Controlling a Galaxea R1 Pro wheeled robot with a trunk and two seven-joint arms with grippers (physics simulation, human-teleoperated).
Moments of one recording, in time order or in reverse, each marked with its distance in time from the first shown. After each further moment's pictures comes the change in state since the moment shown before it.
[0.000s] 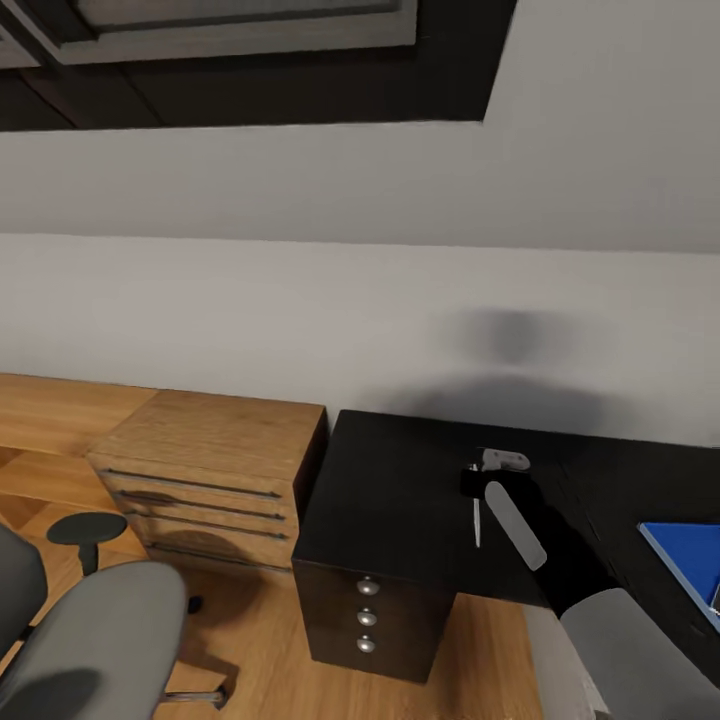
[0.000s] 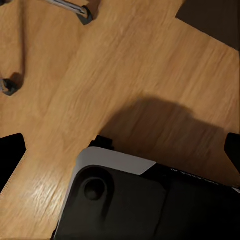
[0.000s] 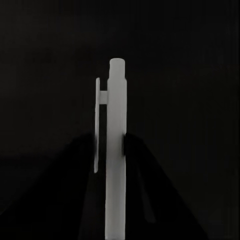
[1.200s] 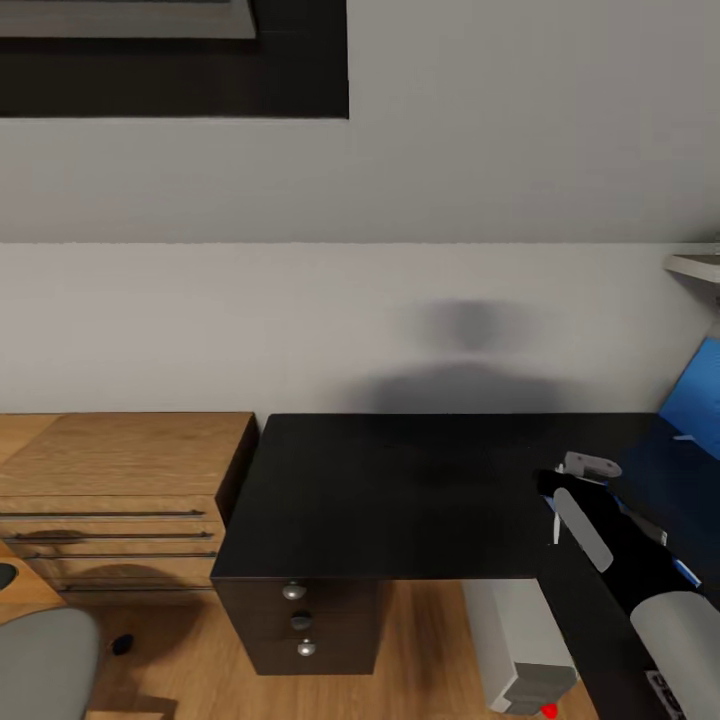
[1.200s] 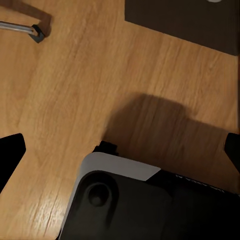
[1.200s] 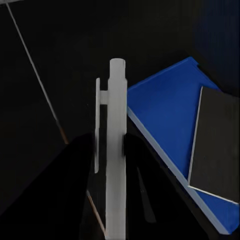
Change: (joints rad) left arm 0.001 0.003 -0.001 0.043 -0.002 -0.083 0.001; right arm 0.000 -0.192 -0.101 0.128 0.056 -0.191 0.006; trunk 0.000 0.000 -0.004
